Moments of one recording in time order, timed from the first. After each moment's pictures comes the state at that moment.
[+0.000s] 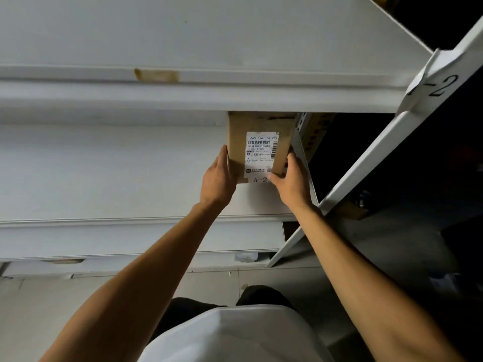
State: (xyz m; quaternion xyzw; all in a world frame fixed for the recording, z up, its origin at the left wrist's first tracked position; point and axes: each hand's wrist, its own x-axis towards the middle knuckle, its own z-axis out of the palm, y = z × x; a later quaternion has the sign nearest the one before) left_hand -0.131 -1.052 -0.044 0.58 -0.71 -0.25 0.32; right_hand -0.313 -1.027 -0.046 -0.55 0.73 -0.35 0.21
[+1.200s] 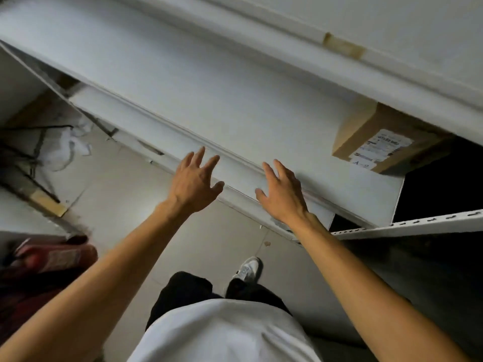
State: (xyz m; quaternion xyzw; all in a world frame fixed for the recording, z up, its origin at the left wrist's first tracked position) left_hand 0.048 -0.891 -0.011 0.78 -0.60 -0.18 0.02; right_hand -0.163 -0.957 -0.023 -0.82 0.51 0.04 0.24
